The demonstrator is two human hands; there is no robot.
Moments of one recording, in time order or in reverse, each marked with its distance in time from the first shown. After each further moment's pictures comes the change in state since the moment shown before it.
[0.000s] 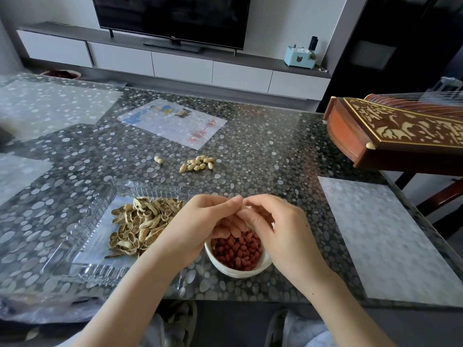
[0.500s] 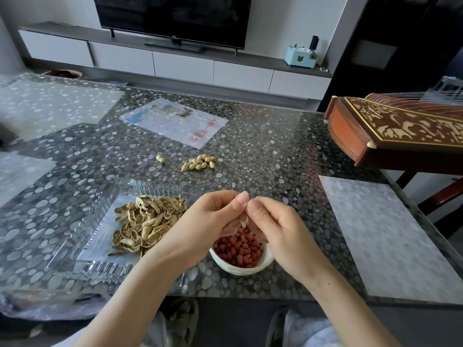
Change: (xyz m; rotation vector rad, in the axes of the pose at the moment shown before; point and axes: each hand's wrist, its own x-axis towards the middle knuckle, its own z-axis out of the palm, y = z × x) left_hand -0.005 -0.001 0.004 0.045 -0.124 0.181; right_hand -0.001 -0.016 -0.005 0.509 -0.229 0.230
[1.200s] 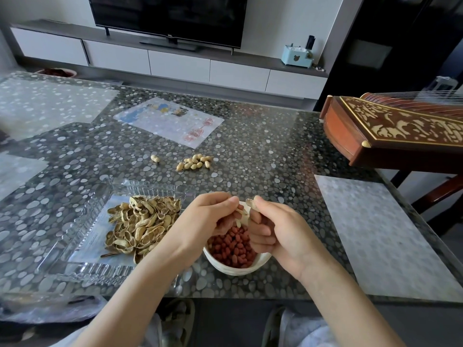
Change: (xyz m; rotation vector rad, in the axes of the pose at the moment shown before) left_hand 0.006 -0.008 0.002 0.040 0.180 -0.118; right_hand 0.007 0.006 -0.009 0.522 0.073 0.504
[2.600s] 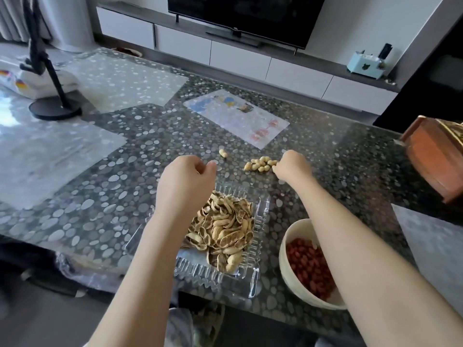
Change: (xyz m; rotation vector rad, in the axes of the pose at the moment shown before) left_hand 0.006 0.009 -0.130 0.750 0.771 -0.045; right_hand 0.224 -0.014 0.062 -1.572 0.446 -0.010
